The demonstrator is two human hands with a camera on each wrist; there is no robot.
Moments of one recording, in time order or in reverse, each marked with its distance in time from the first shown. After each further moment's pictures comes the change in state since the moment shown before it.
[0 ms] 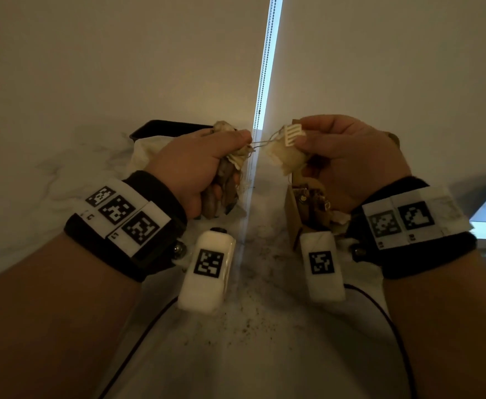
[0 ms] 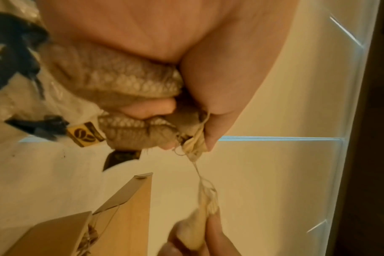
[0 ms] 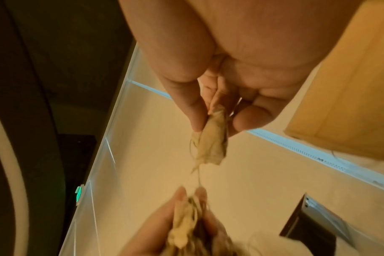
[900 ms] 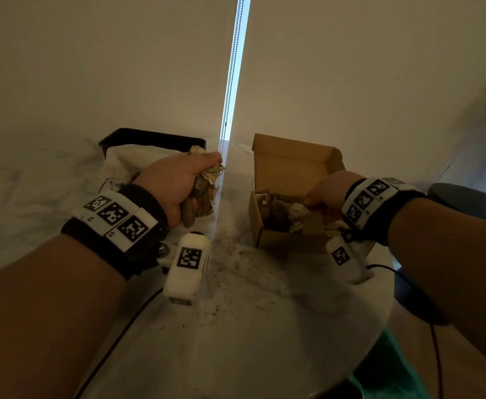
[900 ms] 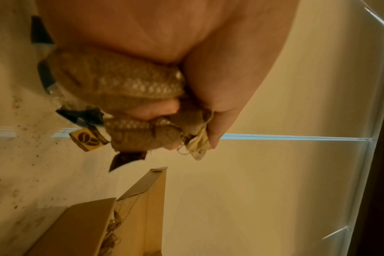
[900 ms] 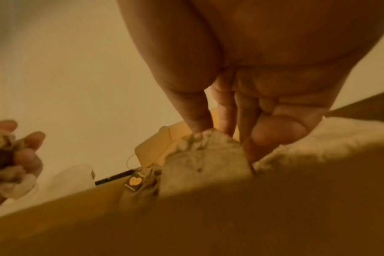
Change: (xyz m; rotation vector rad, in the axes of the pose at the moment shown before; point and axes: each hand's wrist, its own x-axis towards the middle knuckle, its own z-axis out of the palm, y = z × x) left_hand 0.004 -0.016 0.007 -0.099 -0.007 -0.116; right_hand 0.014 0.008 -0.080 -1.076 0.069 0.594
